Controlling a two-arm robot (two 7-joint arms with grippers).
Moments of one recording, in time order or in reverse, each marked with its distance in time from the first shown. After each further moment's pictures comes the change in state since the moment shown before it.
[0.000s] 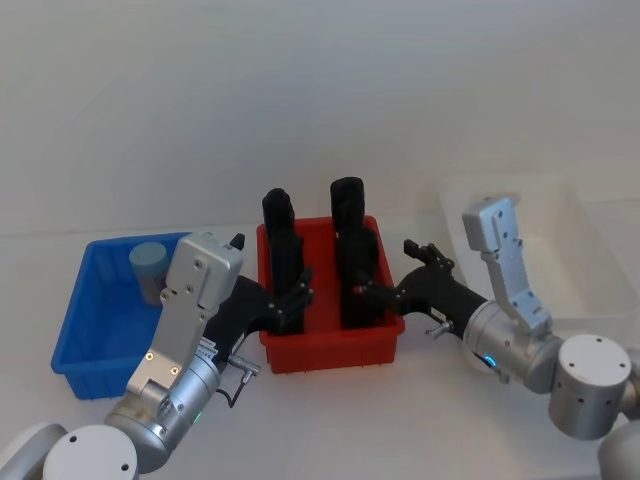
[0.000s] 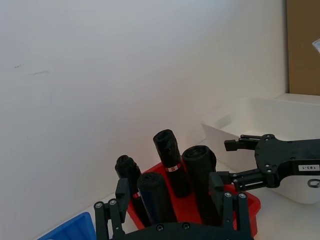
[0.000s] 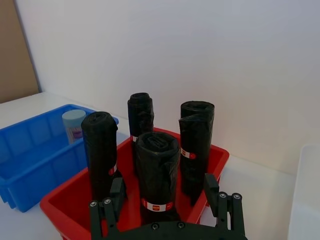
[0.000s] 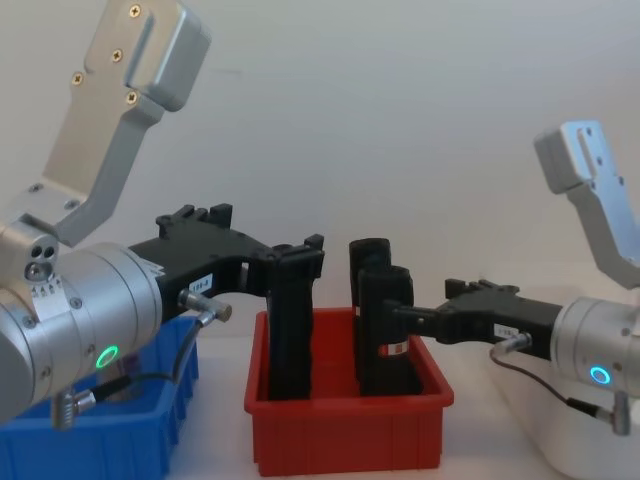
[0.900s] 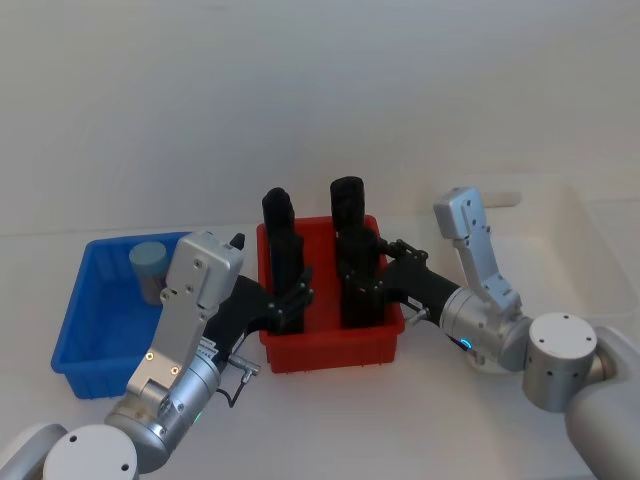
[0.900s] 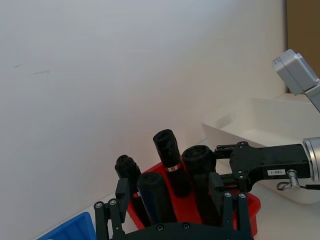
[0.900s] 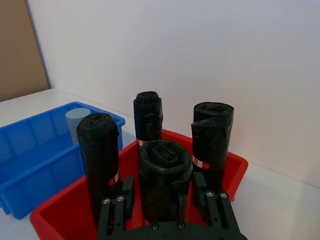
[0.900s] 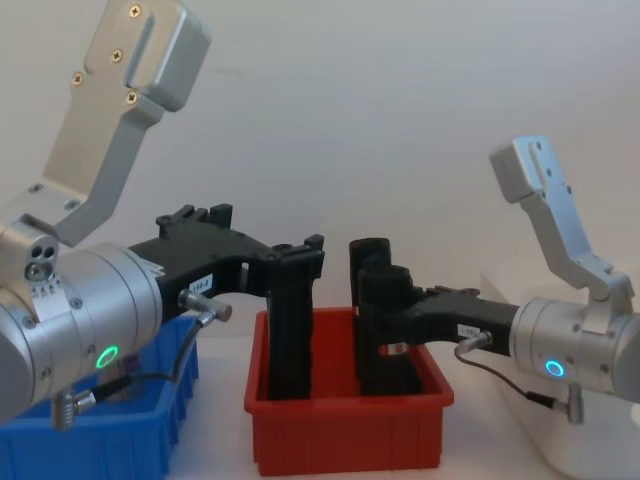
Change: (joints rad) left arm 0.000 0.000 0.000 0.000 0.000 0.000 0.000; right arm 0.182 -0.067 -0.017 0.315 -0.011 -0.112 0.072
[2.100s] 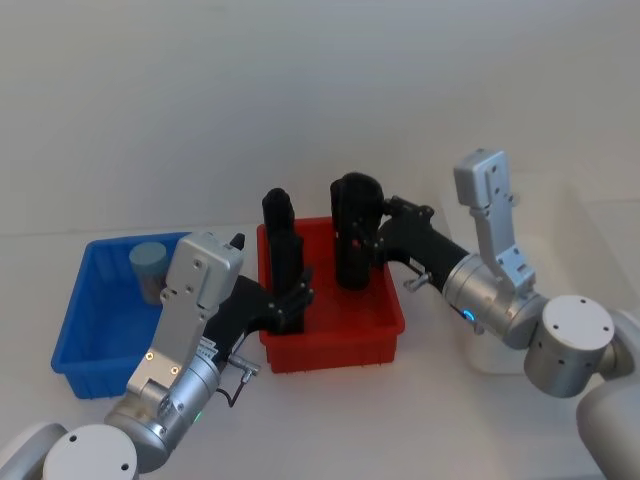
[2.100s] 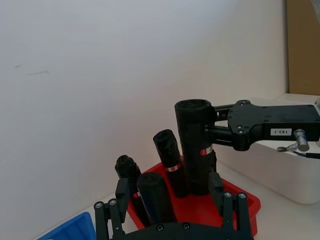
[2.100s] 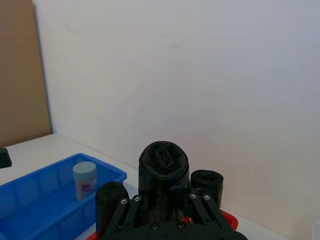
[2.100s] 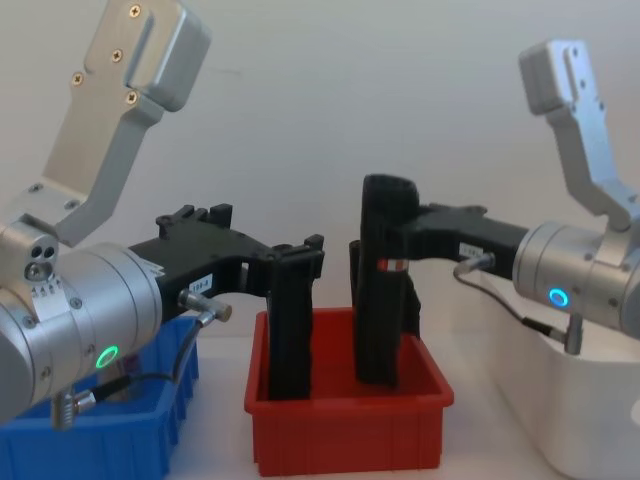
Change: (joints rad) left arm 0.000 0.000 0.000 0.000 0.000 0.000 0.000; right arm -0.097 0.032 0.001 -0.287 0.048 0.009 -0.054
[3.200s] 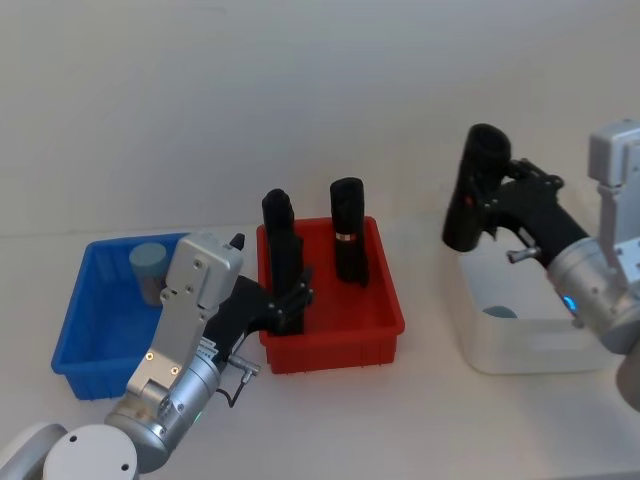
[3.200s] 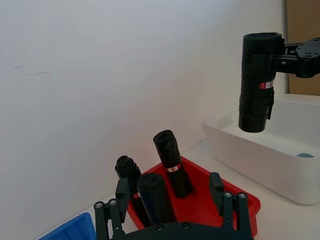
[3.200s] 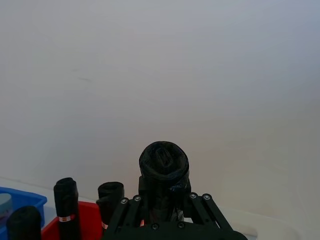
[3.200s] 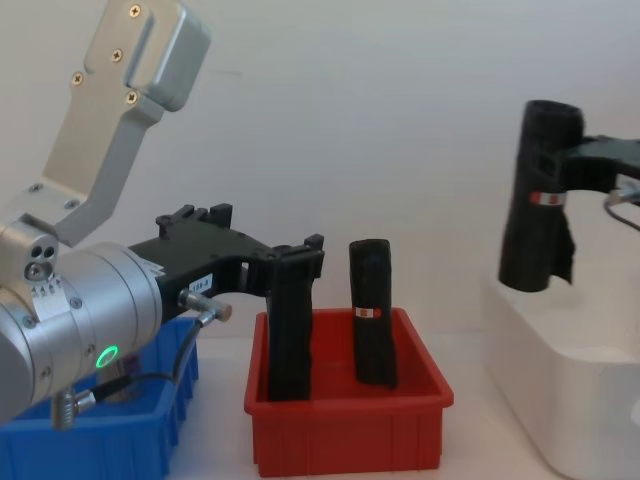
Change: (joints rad) left arm 0.000 0.000 0.000 0.000 0.000 0.000 0.000; right arm -0.218 0.147 0.094 -0.423 0.041 0.133 -0.289
